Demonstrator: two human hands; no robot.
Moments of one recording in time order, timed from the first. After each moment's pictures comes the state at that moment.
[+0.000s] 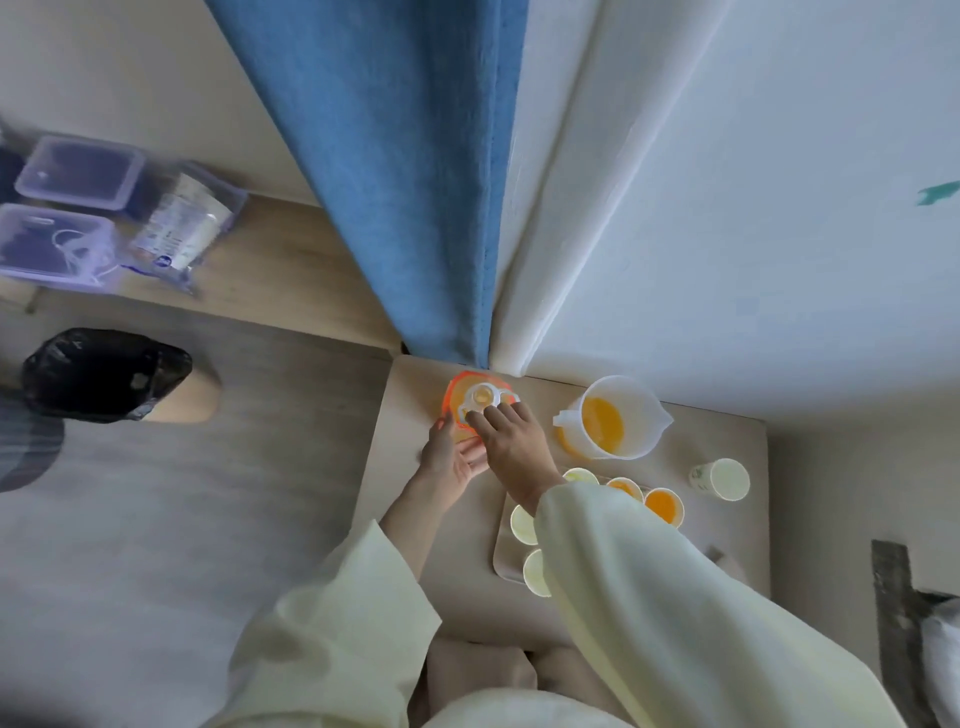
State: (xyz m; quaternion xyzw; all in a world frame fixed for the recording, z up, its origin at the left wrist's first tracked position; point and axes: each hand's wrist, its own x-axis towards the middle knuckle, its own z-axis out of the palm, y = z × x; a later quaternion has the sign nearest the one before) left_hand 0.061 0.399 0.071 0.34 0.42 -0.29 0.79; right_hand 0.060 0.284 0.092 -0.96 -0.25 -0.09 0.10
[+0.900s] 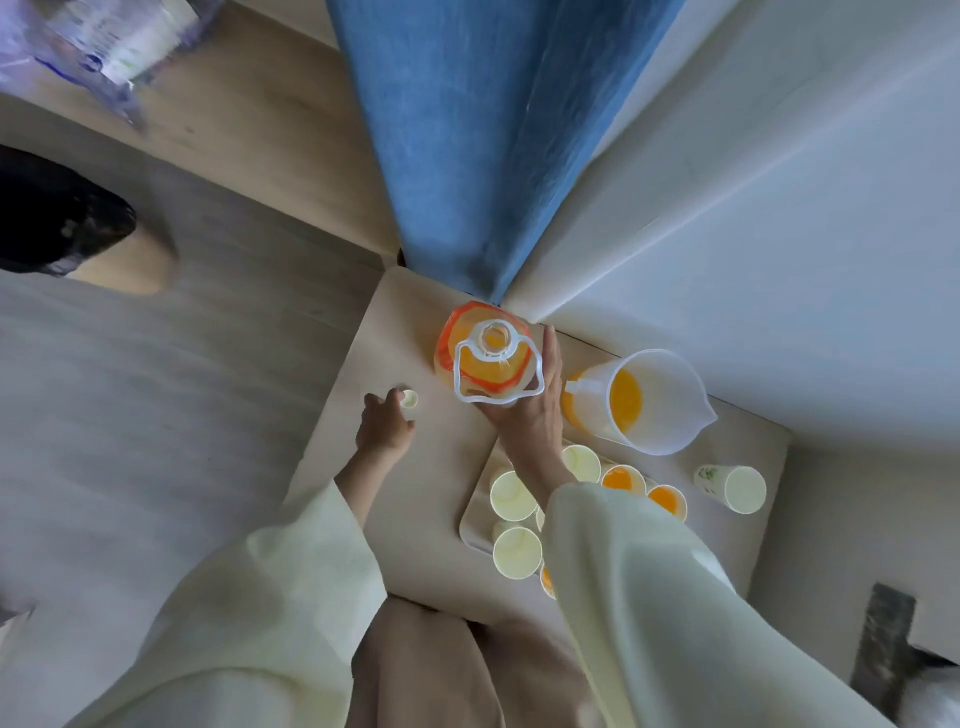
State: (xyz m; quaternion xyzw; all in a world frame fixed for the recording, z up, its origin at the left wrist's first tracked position) left_hand 0.029 0.453 -0.090 0.86 0.26 -0.35 0.28; right_hand 0.059 0.281 0.017 -0.91 0.05 0.06 0.41
